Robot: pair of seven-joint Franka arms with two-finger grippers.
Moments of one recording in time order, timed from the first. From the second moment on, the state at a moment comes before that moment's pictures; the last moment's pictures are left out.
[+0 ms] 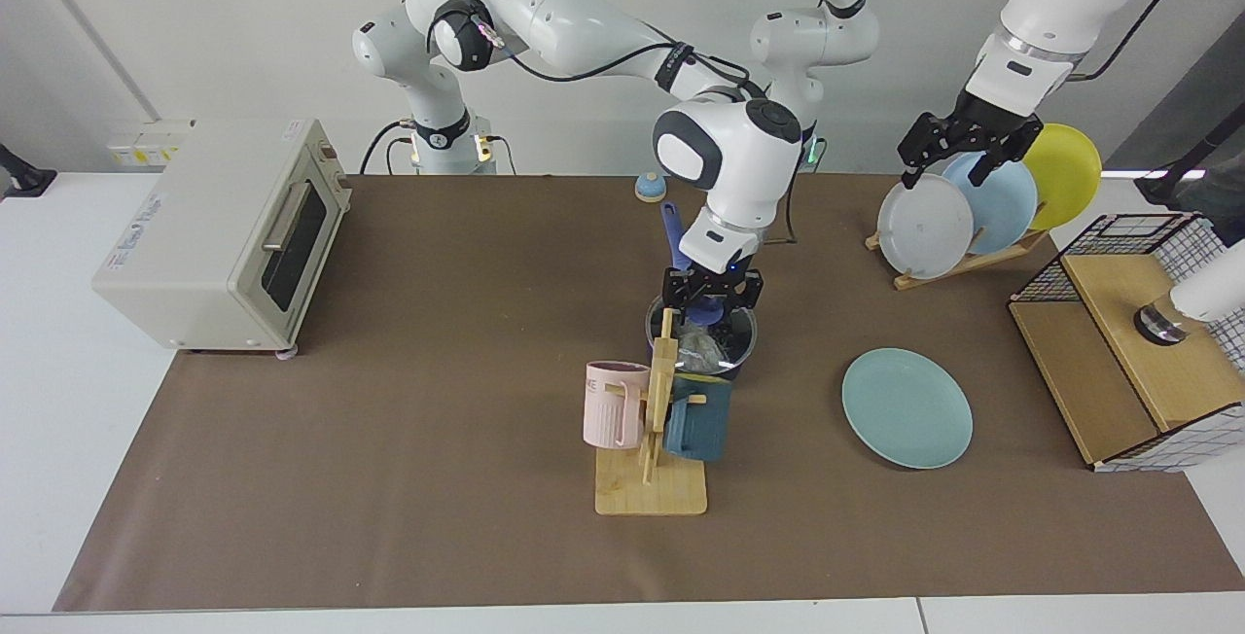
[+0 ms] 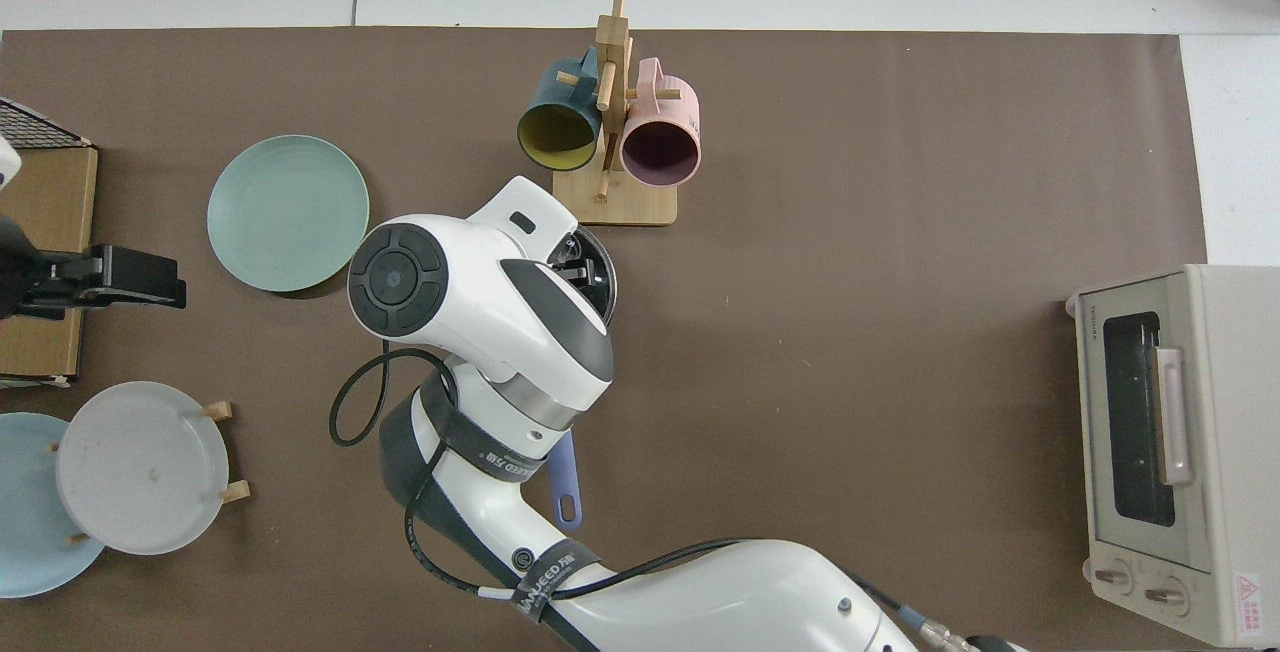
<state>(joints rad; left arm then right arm) 0.03 -0.05 -0.06 -1.59 -0.04 1.55 -0.06 0.77 0.83 -0.06 -0.92 -0.18 1.77 0.70</state>
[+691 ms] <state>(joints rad) 0.03 -0.05 -0.06 -1.59 -0.04 1.55 -0.06 0.77 0.83 -0.06 -0.92 -0.18 1.78 0.70</state>
